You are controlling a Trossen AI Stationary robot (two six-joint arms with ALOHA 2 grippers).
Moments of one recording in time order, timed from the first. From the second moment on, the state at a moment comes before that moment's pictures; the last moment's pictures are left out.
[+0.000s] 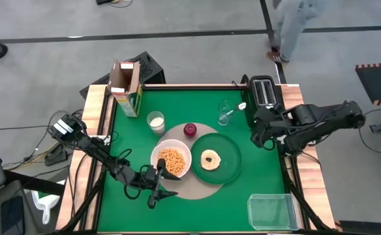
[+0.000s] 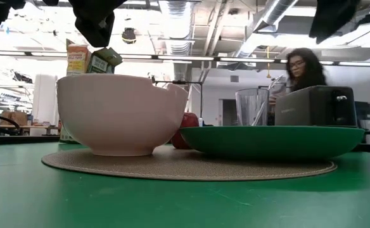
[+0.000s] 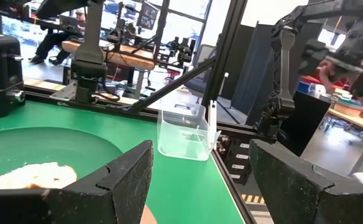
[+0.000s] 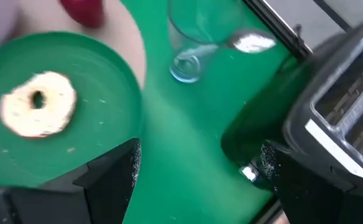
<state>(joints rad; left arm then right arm) -0.61 1.62 0.55 1.11 -0.46 -0.25 0.22 1.07 1.23 -1.41 0.52 0.79</state>
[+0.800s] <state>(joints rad) -0.49 1.62 0.73 0.78 -0.49 -0.22 0.26 0.96 0.92 -1.16 0.63 0.63</state>
